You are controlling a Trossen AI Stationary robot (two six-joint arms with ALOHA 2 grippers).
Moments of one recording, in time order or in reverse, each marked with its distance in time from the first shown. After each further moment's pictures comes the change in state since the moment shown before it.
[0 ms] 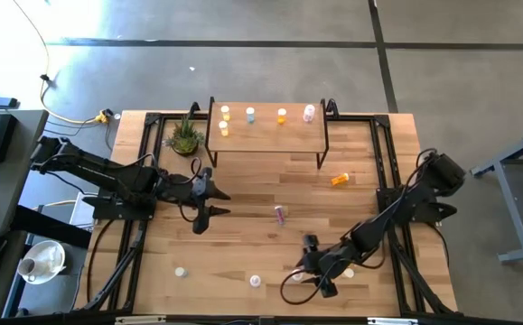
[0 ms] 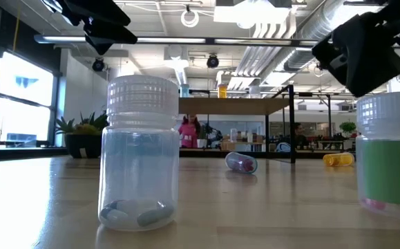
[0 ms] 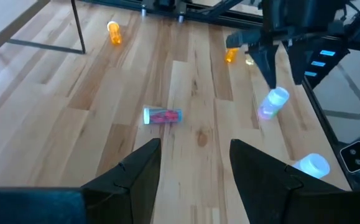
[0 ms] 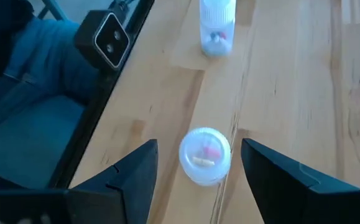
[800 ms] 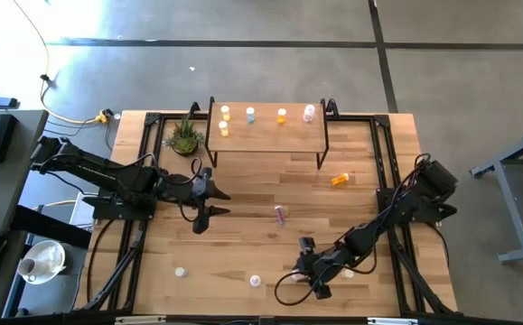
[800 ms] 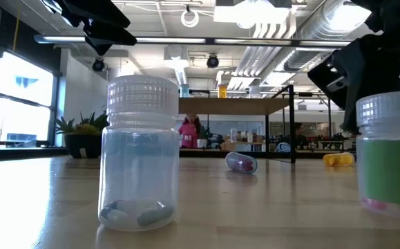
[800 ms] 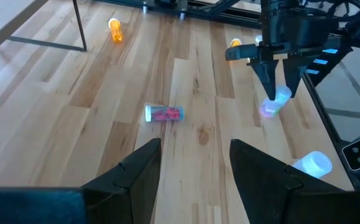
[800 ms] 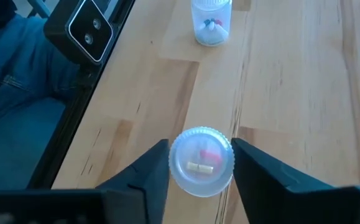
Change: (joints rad) left arm 0.000 0.000 0.000 -0.009 0.001 0.000; right arm -0.002 0.096 0.001 0.076 0.017 0.033
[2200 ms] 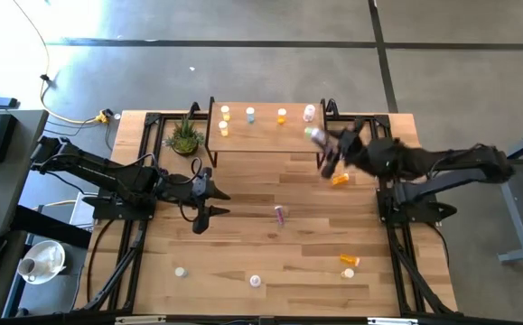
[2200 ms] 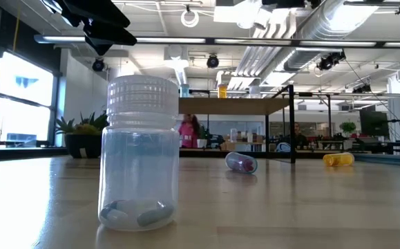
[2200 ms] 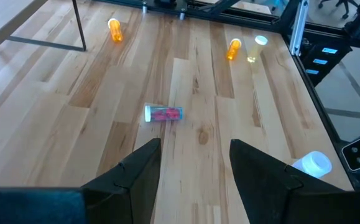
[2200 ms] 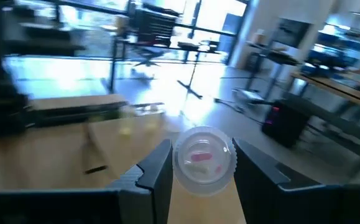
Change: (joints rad) left arm 0.000 0.001 0.000 0.001 0.002 0.000; right arm -0.639 -0.797 0.038 -0.187 0.507 -0.549
